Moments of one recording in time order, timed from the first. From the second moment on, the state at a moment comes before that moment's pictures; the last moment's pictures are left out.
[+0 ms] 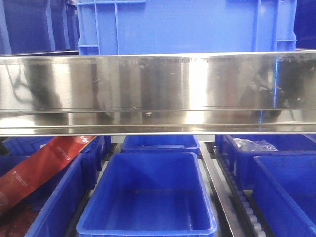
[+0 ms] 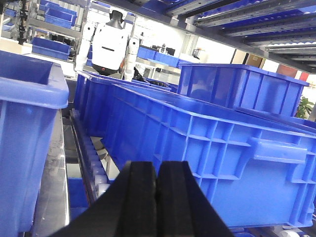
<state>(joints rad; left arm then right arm) -0.52 0.43 -0.35 -0.49 -0.14 0.24 0.00 0.00 0.00 0.06 -0.02 -0.09</state>
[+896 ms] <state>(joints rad) -0.52 0.43 -0.35 -0.49 -0.14 0.24 0.00 0.00 0.00 0.02 0.00 0.00</state>
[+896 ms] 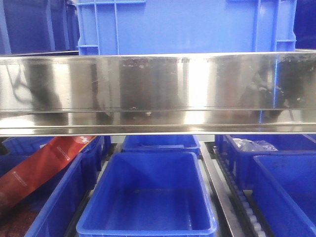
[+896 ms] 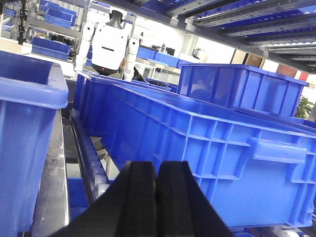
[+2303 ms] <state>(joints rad) -0.08 0.01 0.00 0.00 0.01 0.05 0.00 0.00 0.00 0.02 0.01 0.00</state>
